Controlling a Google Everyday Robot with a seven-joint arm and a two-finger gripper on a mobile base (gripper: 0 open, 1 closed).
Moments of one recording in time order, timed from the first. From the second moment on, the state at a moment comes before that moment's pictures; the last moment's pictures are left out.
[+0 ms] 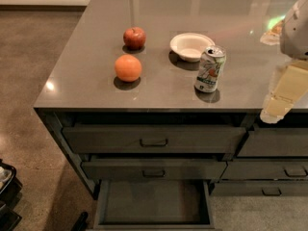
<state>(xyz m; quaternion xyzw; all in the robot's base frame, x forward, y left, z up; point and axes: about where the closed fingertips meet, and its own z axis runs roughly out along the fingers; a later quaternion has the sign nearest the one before) 0.438 -0.217 0.976 -0.60 0.78 -0.03 0.16</state>
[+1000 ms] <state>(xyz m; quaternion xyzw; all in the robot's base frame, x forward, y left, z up) 0.480 -0.136 0.973 -0.67 0.72 0.02 0.19</state>
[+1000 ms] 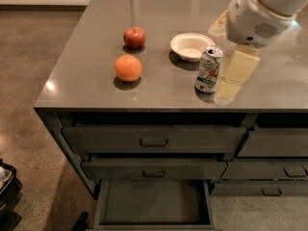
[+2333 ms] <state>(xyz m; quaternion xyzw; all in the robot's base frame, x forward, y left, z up) 0.543 -0.049 0.948 -0.70 0.67 0.09 0.22</state>
